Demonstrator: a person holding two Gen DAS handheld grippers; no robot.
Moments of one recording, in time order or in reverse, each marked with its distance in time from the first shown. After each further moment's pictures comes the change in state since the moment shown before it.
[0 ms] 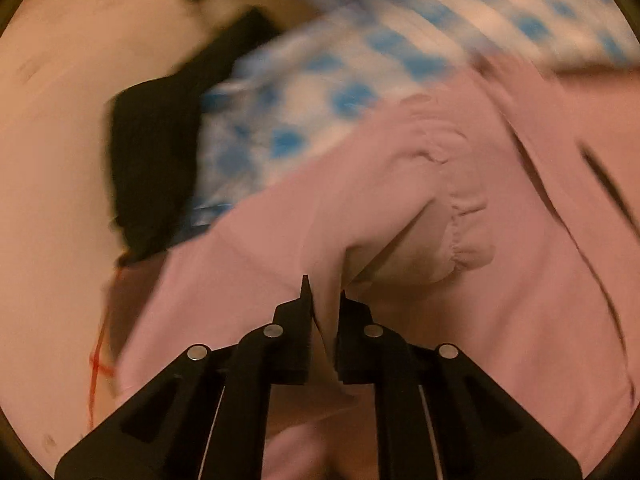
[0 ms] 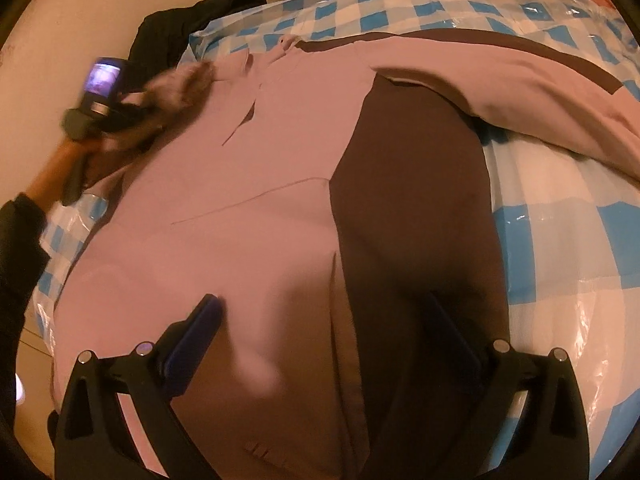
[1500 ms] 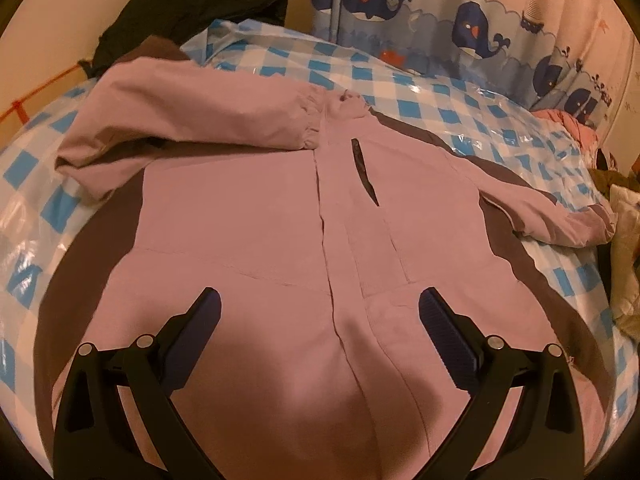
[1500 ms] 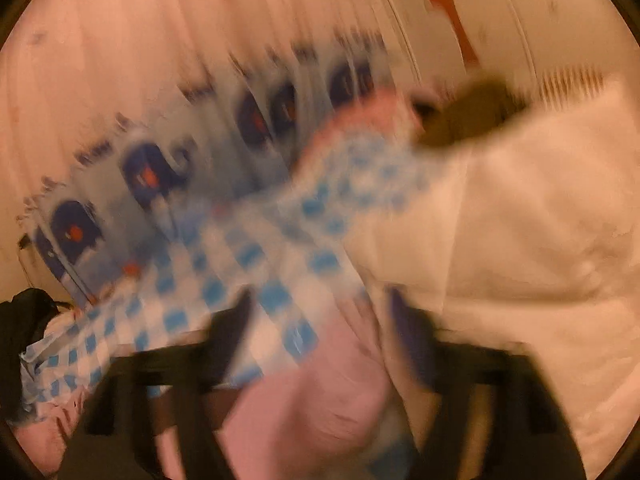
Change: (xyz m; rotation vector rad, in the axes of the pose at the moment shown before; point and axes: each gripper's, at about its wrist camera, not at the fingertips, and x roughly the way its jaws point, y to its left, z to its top) left arm -0.178 -0.082 -0.145 -0.521 -0.002 -0.540; right arm -0.255 -0.215 0.103 0.450 -0.839 -0.646
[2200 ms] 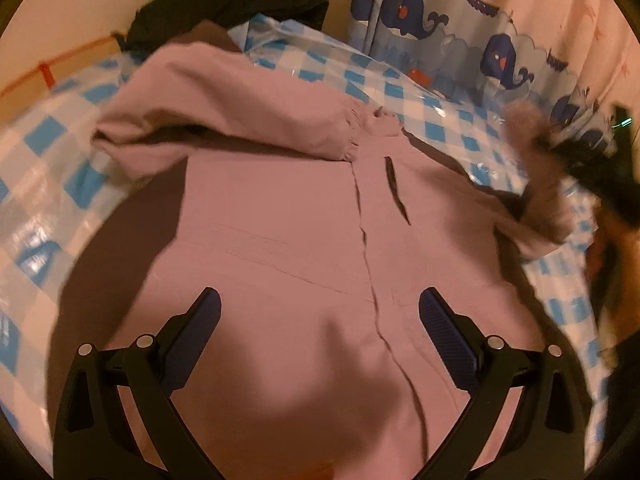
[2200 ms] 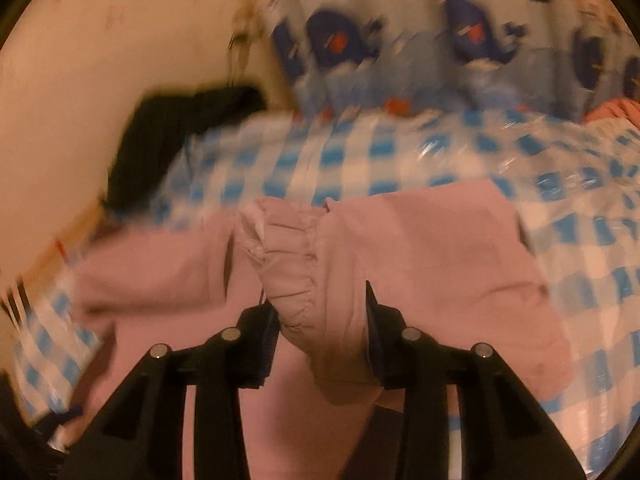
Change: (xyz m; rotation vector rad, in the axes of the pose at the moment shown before) left arm -0.014 0.052 0.002 -0.118 -0.005 0.005; right arm -0.013 0.300 -0.131 -0.406 0.449 0.619
